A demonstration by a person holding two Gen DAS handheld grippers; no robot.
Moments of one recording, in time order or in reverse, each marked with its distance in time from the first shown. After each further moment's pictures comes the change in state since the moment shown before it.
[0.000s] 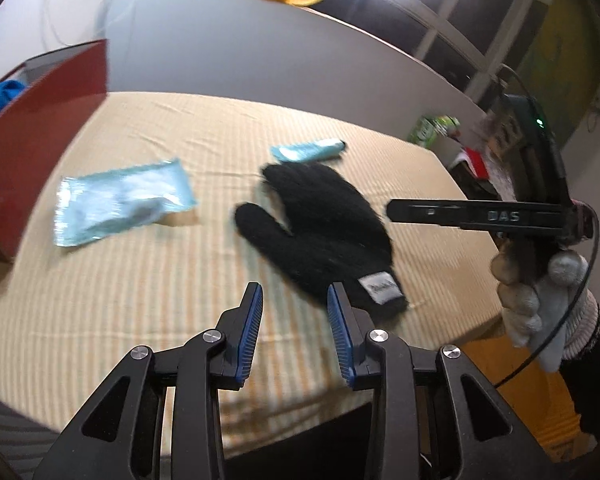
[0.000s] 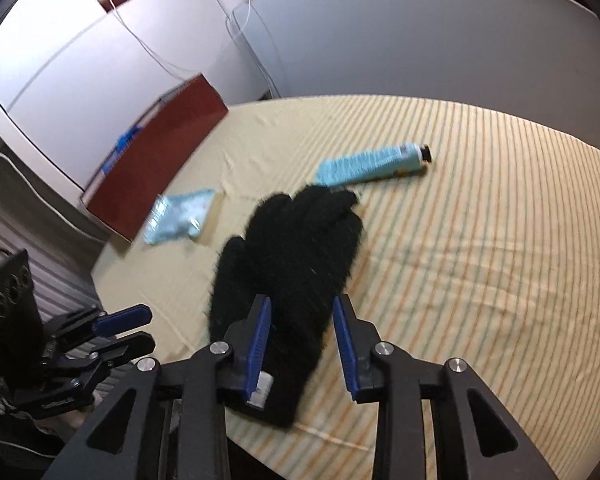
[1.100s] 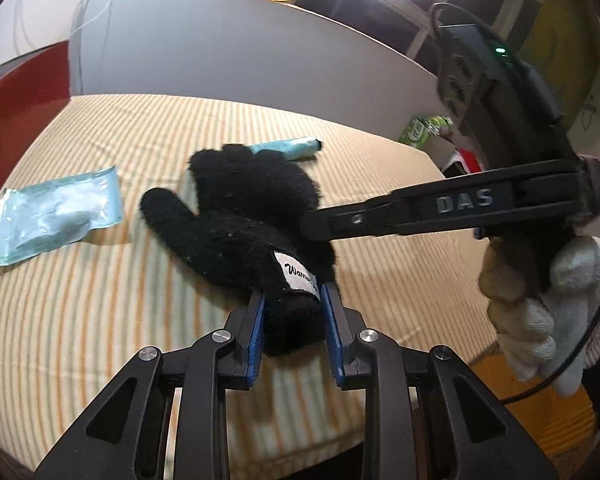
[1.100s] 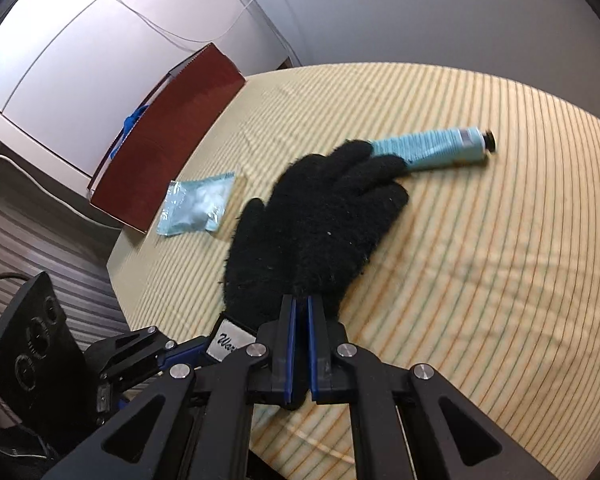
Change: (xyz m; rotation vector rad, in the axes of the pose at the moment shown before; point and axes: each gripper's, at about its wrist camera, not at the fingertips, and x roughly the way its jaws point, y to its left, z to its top) left arm 0.054 -0.044 0.010 0.037 -0.009 -0.045; right arm 0.044 0.006 0.015 0.004 0.147 0.086
